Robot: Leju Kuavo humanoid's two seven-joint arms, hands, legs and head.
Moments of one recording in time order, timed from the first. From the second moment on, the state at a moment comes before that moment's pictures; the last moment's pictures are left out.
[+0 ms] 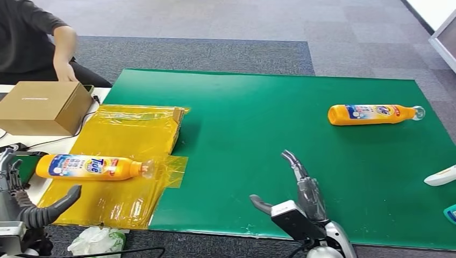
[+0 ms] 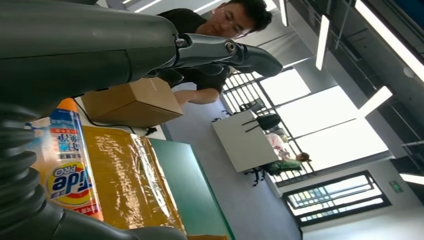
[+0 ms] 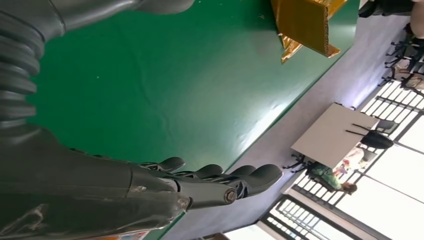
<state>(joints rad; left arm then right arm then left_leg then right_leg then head) 0.31 -0.20 0.19 -1.91 -0.30 0.05 -0.70 0.17 0.22 0.17 -1.65 0.81 -0.18 -0.35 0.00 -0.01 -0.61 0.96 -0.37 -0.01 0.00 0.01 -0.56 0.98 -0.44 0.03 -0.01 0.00</state>
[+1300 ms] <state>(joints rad) 0.24 -0.33 0.46 -1.68 -0.16 -0.54 -0.69 0.20 0.21 0.23 -1.69 0.79 -0.08 -0.48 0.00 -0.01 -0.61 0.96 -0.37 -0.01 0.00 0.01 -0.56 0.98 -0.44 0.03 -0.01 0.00</state>
